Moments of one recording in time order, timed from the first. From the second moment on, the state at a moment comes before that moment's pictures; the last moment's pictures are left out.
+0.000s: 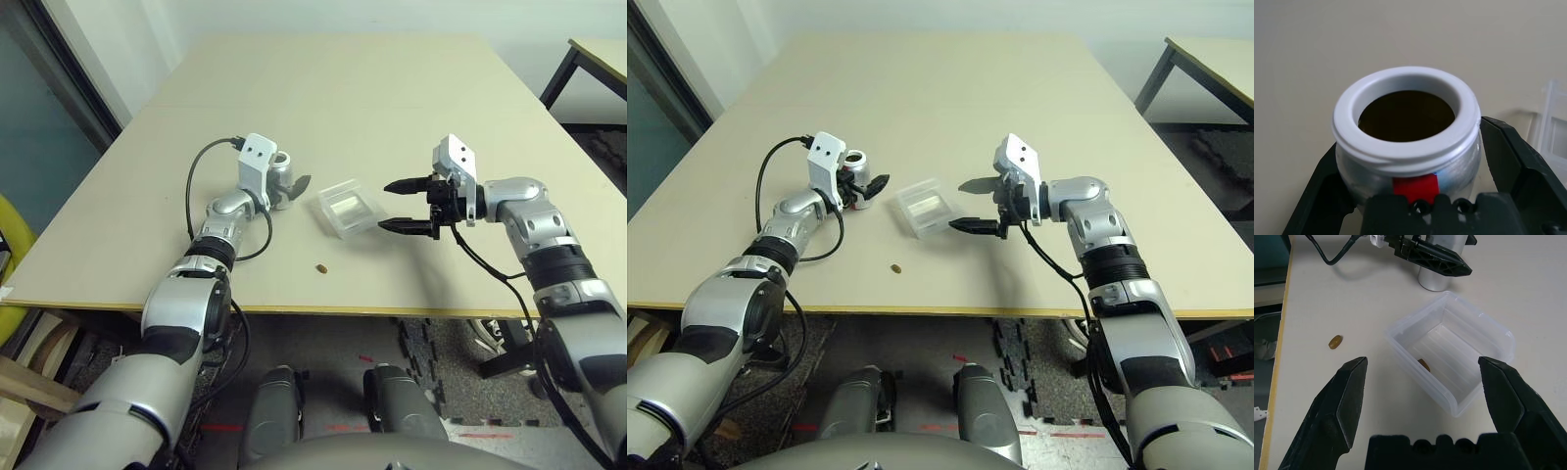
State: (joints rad) left arm -0.94 0.23 0.11 1.25 -0.04 -0.19 -0.59; right arm -0.72 -0.50 0.11 0.57 0.18 0.13 1.32
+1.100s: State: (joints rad) left arm -0.68 0.29 0.14 0.92 -0.13 -0.10 -0.73; right arm -0.73 -0.49 0.11 0.63 0.16 0.08 1.33
